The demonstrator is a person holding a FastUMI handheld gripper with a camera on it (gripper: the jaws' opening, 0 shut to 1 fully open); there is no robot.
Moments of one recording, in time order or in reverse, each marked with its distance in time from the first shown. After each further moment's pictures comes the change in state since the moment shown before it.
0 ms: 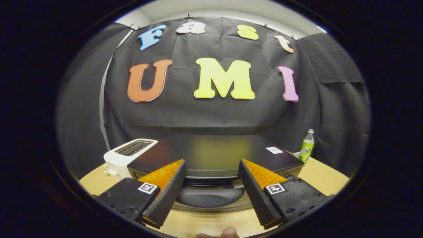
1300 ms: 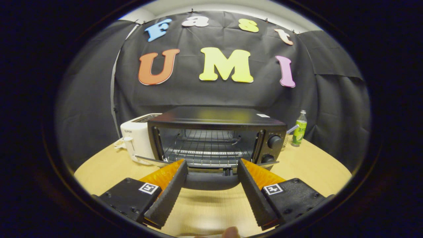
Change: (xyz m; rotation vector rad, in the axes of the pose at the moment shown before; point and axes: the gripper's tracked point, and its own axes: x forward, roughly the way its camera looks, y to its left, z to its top) arm -0.099 -0.006 -0.083 -0.043 0.152 0.033
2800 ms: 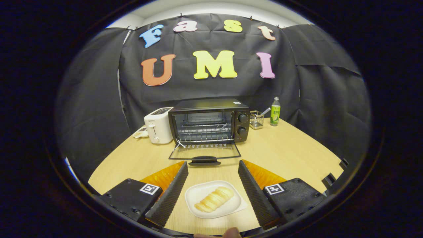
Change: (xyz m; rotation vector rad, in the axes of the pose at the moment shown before) arm -0.205 -0.018 -0.037 0.103 0.102 -0.046
